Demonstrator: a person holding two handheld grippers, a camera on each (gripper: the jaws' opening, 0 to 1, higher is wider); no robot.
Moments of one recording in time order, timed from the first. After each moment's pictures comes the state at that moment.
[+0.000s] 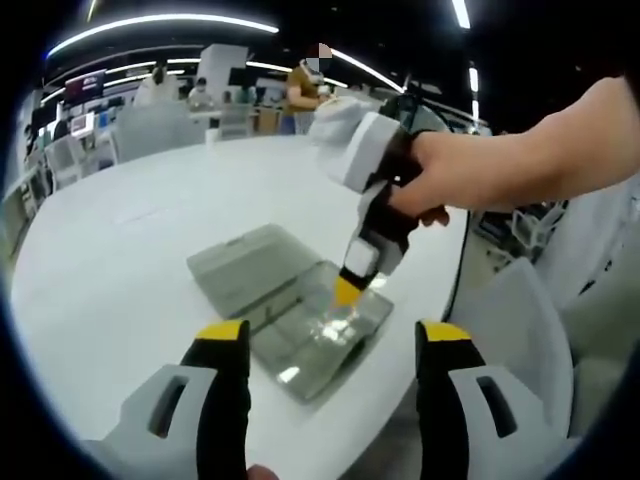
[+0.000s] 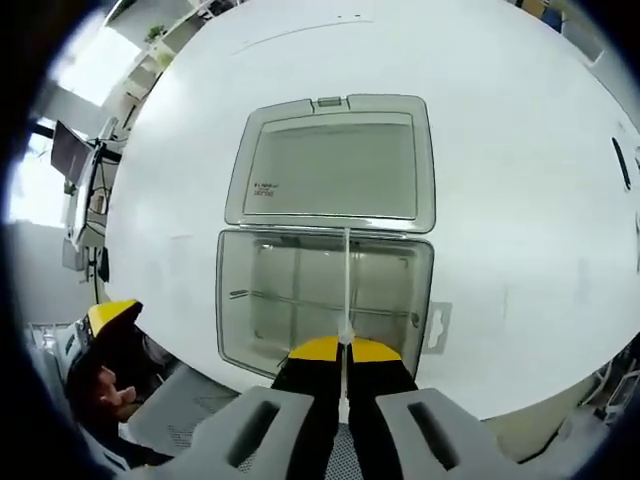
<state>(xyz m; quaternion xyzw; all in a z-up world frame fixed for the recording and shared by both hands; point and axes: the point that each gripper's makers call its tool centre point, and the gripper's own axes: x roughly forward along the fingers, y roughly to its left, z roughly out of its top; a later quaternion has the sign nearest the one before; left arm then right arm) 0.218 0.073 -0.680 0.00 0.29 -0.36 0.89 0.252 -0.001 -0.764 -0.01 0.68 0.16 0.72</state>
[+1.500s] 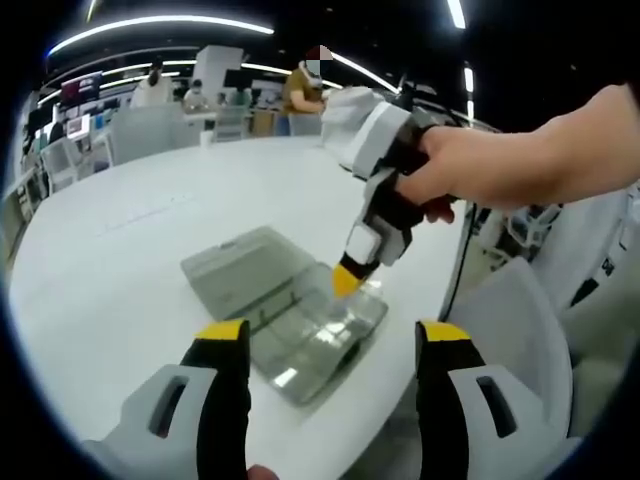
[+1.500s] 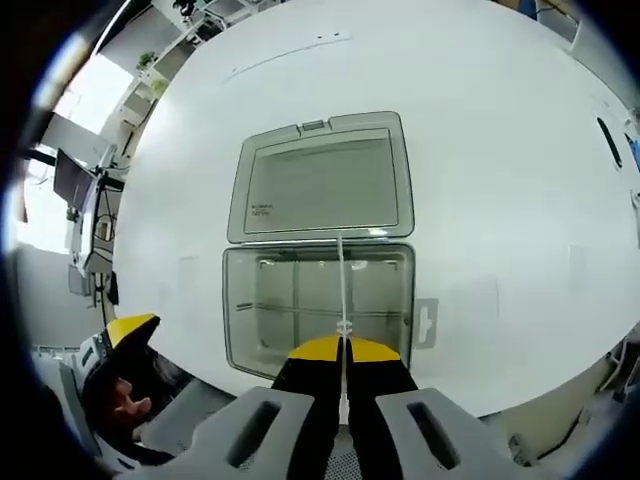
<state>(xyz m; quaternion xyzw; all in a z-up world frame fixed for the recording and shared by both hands) 0.218 0.067 -0.678 0.00 0.28 -0.37 0.89 0.261 -0.006 -0.756 0.03 0.66 0.14 0.74</state>
